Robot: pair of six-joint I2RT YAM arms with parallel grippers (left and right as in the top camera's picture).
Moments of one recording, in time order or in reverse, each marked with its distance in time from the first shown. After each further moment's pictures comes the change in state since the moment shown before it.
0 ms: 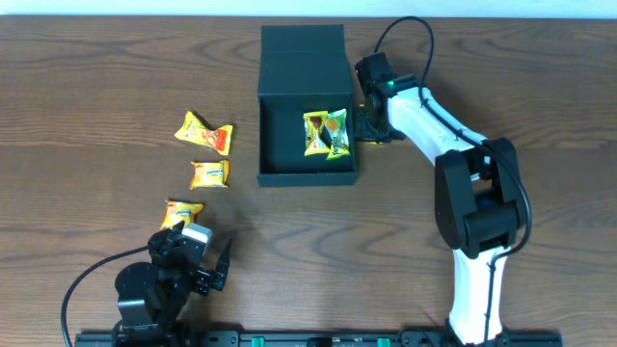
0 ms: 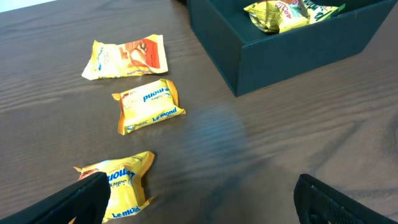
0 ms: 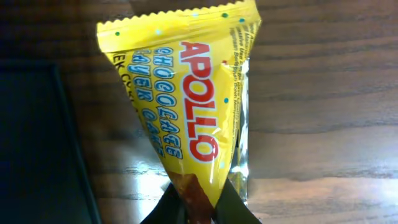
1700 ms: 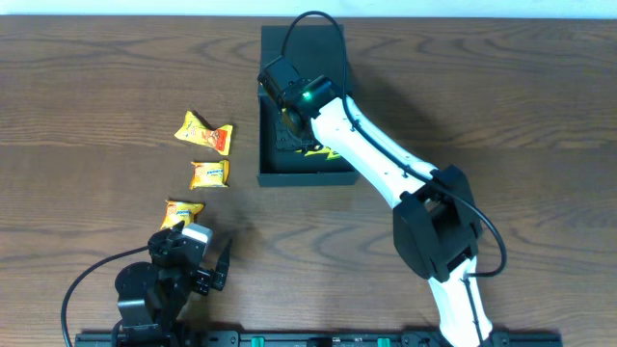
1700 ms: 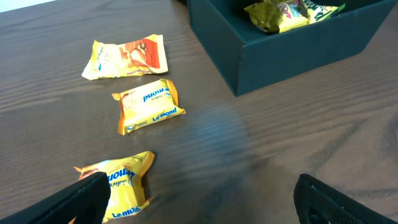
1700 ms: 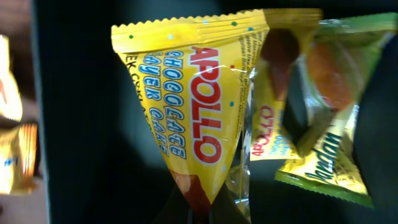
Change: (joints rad) left arm 0.000 0.000 0.000 0.000 0.000 0.000; right arm 0.352 0.002 0.303 -0.234 -0.019 0.185
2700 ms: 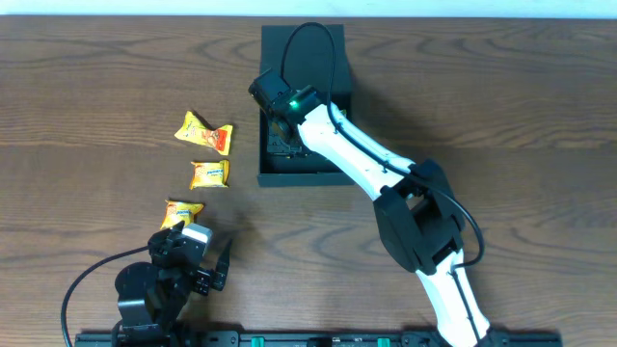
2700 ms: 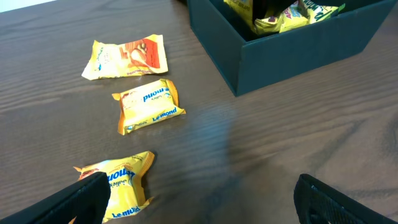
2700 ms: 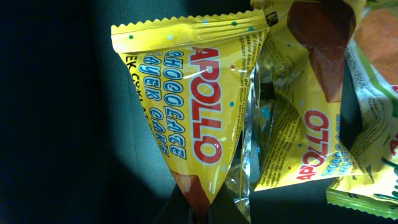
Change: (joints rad) left arm 0.000 0.000 0.000 0.000 0.000 0.000; right arm 0.024 0.084 -0.001 0.055 0.002 0.140
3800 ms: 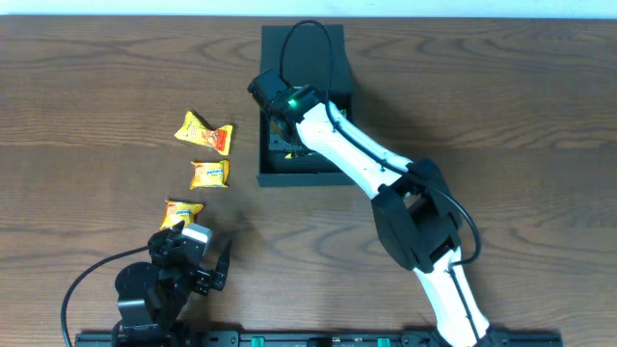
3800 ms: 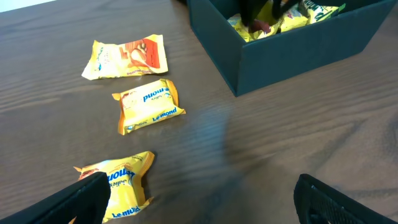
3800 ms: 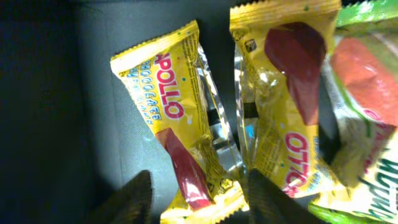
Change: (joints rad) left arm 0.000 0.000 0.000 0.000 0.000 0.000; right arm -0.002 0.019 0.042 -0.019 0.063 -0.035
